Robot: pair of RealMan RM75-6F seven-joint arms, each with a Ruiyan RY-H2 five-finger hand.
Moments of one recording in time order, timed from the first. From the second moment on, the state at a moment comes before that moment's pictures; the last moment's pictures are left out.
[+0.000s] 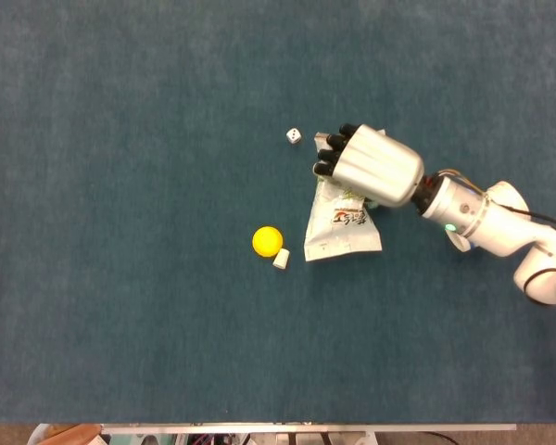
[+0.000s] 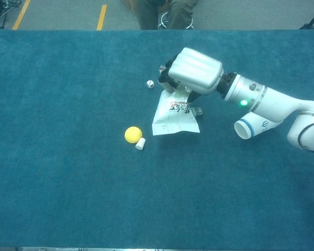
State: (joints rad) left arm -0.04 -1.28 -0.06 -1.28 1.47 1.49 -0.41; right arm 0.89 -1.91 -0.09 -0.51 -1.82 1.37 0.26
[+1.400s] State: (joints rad) left arm -0.10 -1.25 -0.07 -1.39 1.49 1.48 -0.28; right arm 0.50 -1.19 -0.24 -1.66 -1.73 1.27 -0.37
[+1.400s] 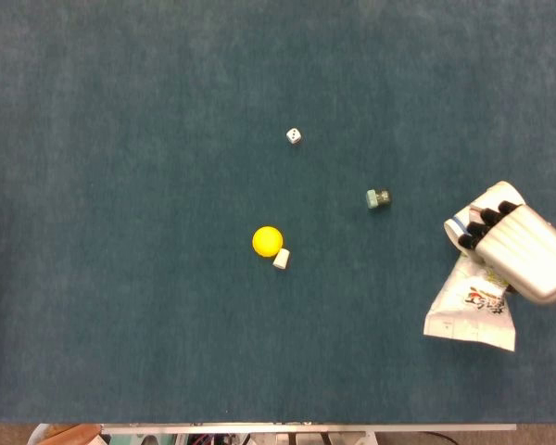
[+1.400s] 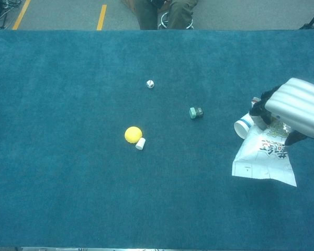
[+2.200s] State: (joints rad) left arm -0.10 -1.25 -0.07 -1.39 1.49 1.48 -0.27; right arm 0.46 -1.12 -0.20 -1.74 -1.69 1.12 -0.40
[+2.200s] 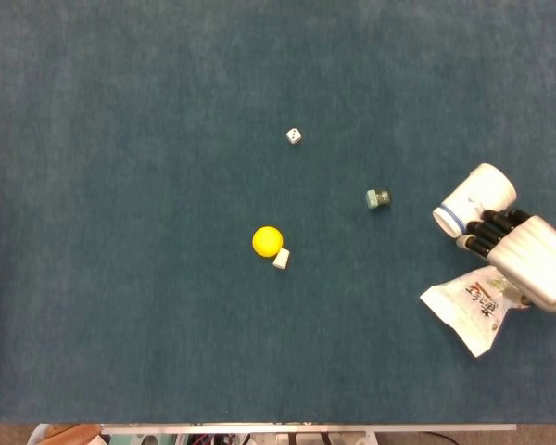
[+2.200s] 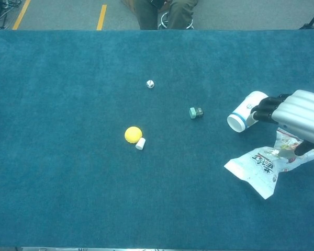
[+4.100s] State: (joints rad) left arm -0.07 -1.28 -0.05 -1.26 1.49 1.49 -0.45; right arm 0.60 -1.67 0.08 -1.59 -1.14 1.11 -1.03
